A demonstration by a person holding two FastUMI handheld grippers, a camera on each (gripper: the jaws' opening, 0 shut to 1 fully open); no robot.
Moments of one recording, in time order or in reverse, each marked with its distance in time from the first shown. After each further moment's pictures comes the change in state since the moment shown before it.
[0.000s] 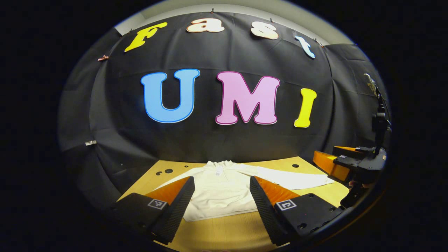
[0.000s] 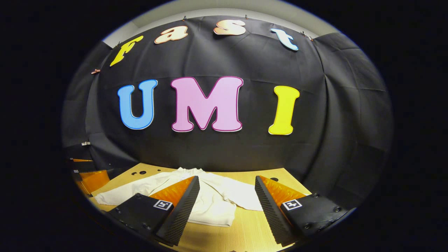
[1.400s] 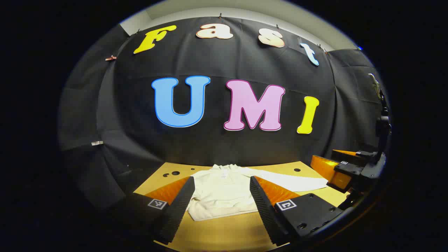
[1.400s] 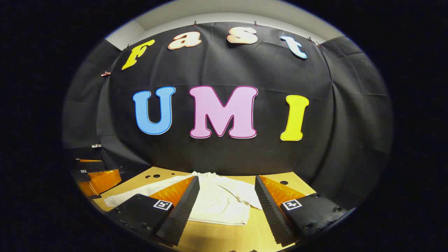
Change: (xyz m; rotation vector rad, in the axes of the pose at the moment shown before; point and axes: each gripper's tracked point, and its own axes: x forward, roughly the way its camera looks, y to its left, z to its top) left arm -0.031 0.023 0.018 -0.015 -0.049 0.014; right arm -0.042 0.059 0.025 -0.011 -0.059 0.081
